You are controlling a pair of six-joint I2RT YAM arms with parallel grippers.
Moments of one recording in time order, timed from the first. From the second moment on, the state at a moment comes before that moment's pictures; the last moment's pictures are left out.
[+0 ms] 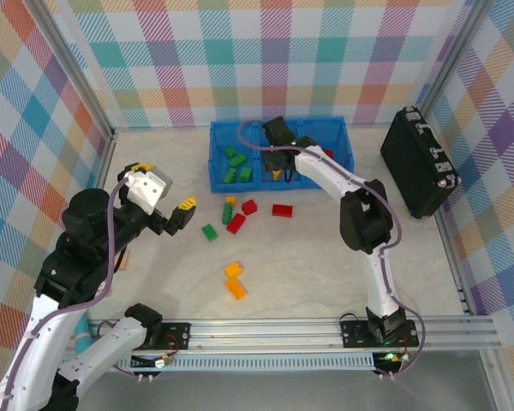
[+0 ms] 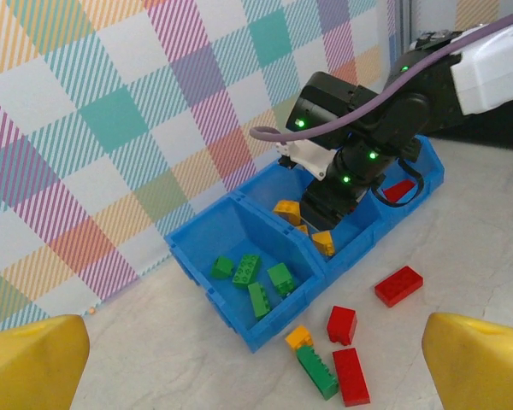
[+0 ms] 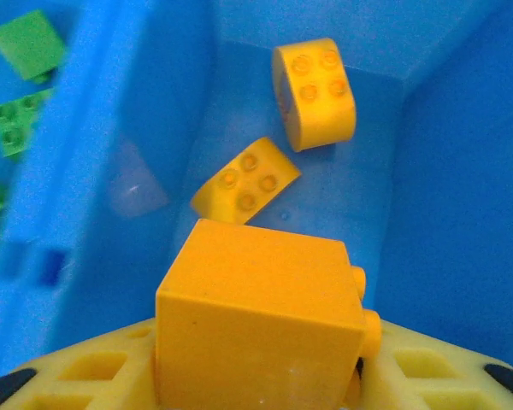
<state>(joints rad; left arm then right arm) -0.45 0.73 1.20 -0.68 0.06 0.33 0.55 2.22 1.98 -0.69 0.23 0.18</state>
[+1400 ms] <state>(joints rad) -0.46 0.66 1.12 -0.61 0.10 0.33 0.62 1.88 1.42 -0.72 0.09 0.64</state>
